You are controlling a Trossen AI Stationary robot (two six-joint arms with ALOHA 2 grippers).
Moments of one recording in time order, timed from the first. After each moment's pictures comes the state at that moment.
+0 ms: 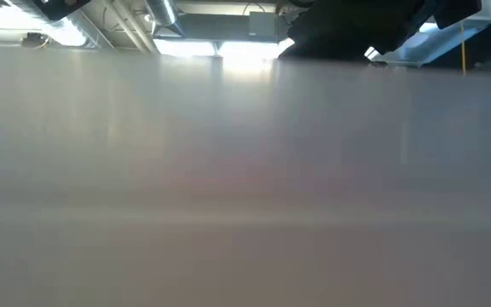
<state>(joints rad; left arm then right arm) -0.69 1.29 0.97 -0.46 -0.30 -0.65 0.41 1.72 0.95 0.21 -0.06 0.43</state>
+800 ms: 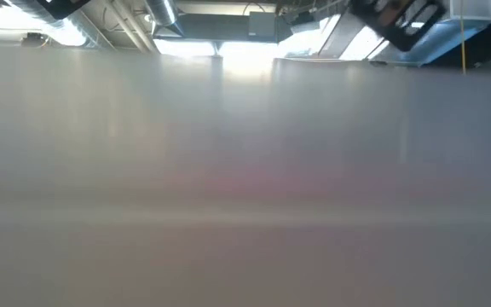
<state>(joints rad) -0.69 1.29 0.97 -0.46 -0.30 -0.59 0.58 1.68 1.08 -0.01 -0.20 0.49</state>
